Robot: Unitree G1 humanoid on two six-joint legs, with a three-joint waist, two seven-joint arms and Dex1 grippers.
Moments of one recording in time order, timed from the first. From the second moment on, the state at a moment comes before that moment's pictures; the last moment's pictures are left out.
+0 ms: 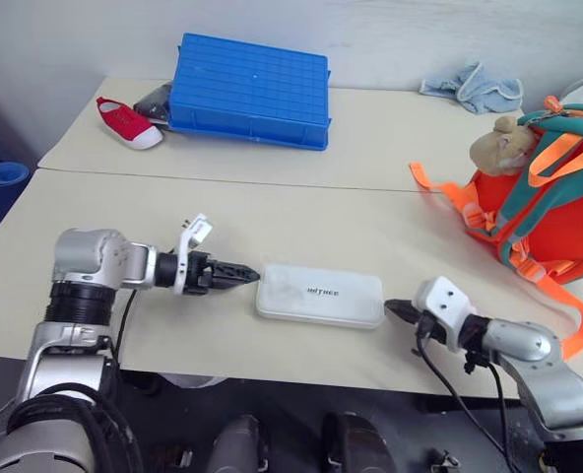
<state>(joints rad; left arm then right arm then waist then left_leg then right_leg) -0.82 0.56 0.00 0.38 -0.58 1.53 -0.85 -0.05 -0.68 0.01 -0.29 0.13 0.31 0.80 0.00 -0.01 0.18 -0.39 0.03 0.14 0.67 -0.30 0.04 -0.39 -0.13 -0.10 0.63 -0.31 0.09</state>
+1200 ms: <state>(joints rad) -0.89 0.71 -0.18 0.55 -1.19 1.60 -0.44 -0.11 -0.64 0.07 -0.23 0.12 0.31 0.77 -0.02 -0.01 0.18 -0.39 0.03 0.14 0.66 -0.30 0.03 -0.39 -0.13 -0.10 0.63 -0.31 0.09</state>
